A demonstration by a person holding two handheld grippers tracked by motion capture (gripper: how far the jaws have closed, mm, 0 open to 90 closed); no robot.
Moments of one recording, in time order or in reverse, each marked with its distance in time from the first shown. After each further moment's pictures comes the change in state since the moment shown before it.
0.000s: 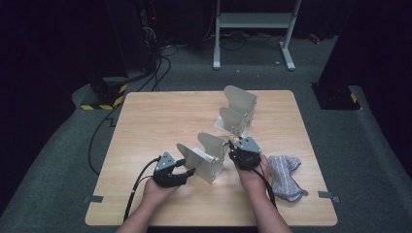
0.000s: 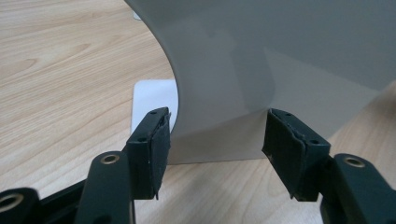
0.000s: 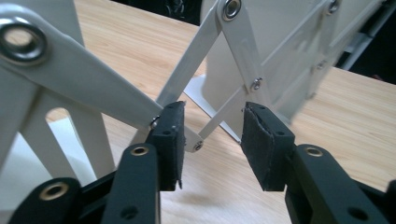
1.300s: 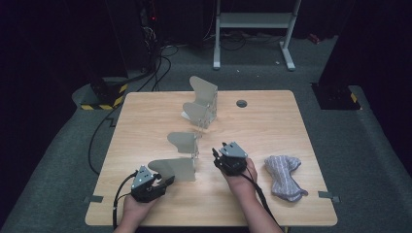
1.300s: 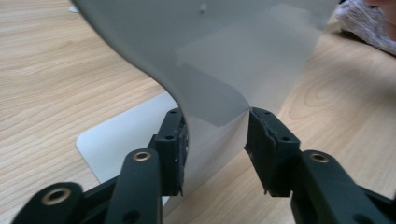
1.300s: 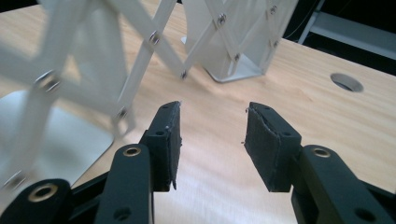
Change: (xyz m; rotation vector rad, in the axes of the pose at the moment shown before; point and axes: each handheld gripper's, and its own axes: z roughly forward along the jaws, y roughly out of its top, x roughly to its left) left arm 0.004 -0.037 -0.059 -0.042 0.089 -0.011; right arm 0.038 -0.003 -0.006 -0.007 0.154 -0.055
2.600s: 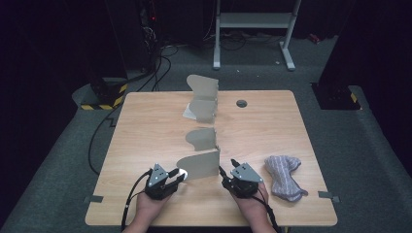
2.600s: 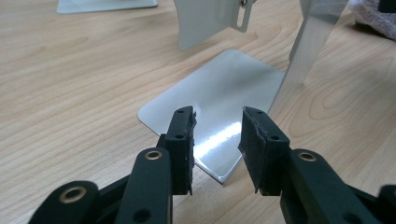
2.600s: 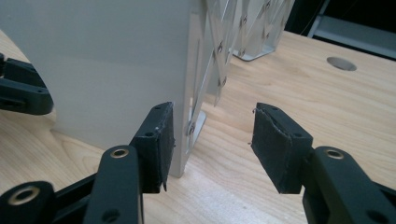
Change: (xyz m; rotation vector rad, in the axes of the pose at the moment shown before) left arm -0.021 0.008 0.035 0.029 0.045 0.015; right arm 0.007 -0.036 -0.050 -0.037 0.034 0.022
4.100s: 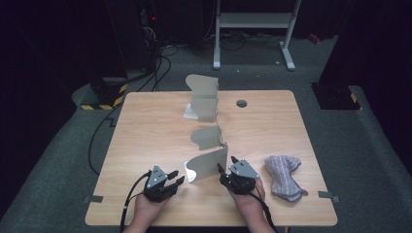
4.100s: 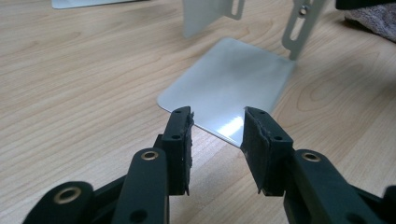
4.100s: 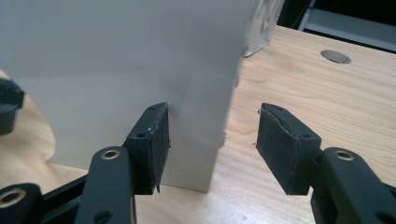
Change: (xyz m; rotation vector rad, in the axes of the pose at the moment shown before) left arm -0.003 -0.002 -0.009 0.009 -0.021 0.002; right arm -0.001 0.002 0.015 0.009 -0.043 0.036
